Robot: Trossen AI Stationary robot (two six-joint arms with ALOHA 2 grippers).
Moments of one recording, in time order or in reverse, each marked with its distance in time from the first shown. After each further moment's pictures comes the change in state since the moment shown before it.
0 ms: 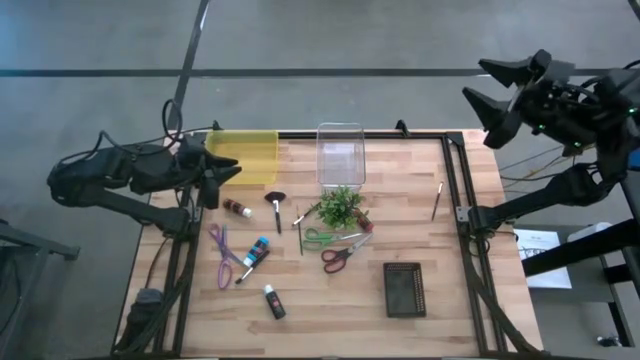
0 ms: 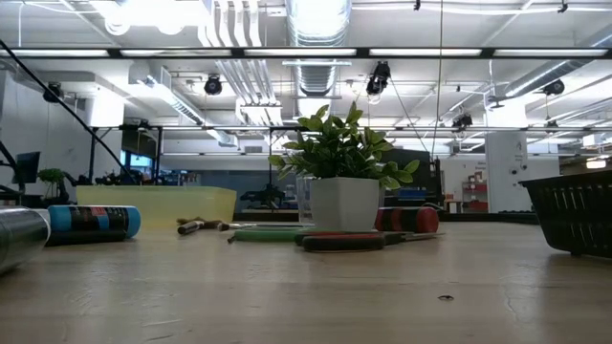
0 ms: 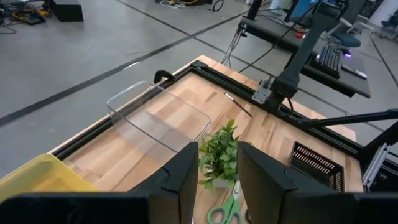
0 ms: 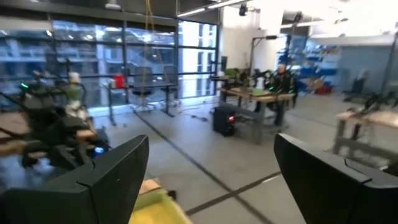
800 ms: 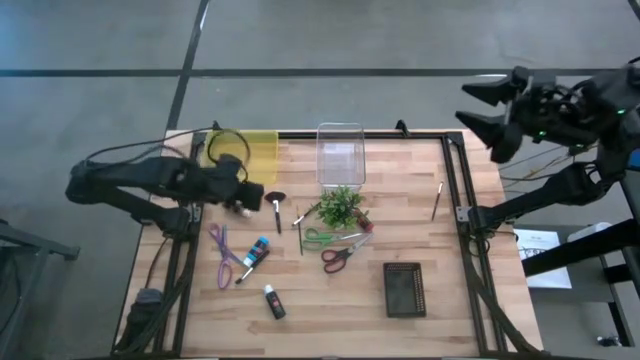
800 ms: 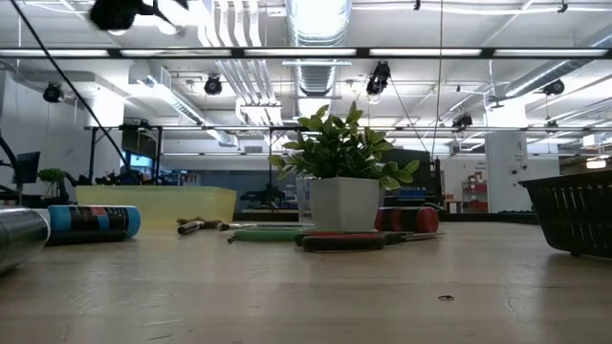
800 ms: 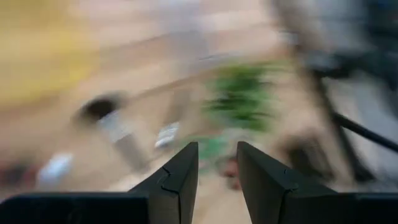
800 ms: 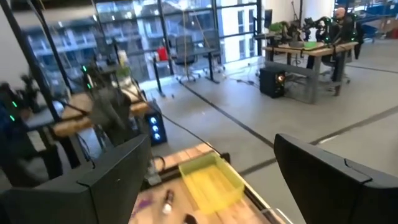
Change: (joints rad) left arm 0.012 0.286 -0.001 -0.243 0.099 -0.815; right arm 0.000 0.048 0.099 -0.214 -0.166 0.248
